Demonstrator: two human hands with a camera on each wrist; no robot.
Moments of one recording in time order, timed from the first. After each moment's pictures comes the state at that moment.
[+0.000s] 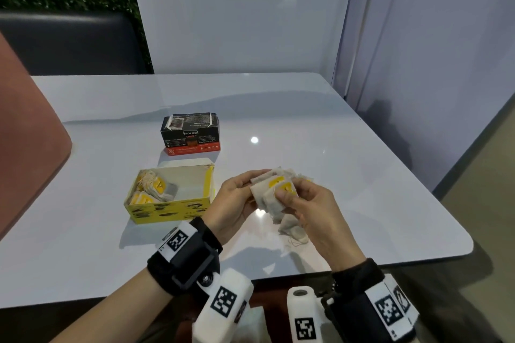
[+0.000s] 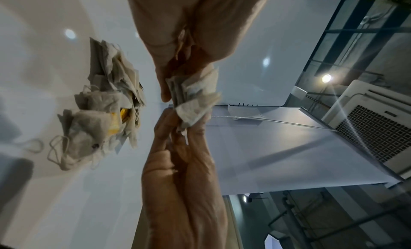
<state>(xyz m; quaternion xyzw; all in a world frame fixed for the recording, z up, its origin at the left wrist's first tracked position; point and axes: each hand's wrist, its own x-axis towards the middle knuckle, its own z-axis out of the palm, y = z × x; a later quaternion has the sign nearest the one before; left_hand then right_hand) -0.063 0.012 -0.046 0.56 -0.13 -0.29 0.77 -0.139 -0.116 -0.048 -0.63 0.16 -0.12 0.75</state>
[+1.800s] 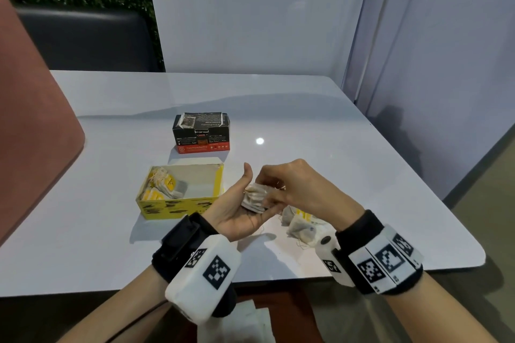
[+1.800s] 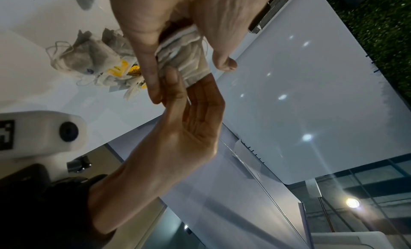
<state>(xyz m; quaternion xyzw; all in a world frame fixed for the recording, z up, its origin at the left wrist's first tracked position) -0.057 0.023 -0.038 0.33 0.08 -0.48 0.81 -0.097 -0.110 -0.003 -0.97 -0.11 -0.03 0.22</state>
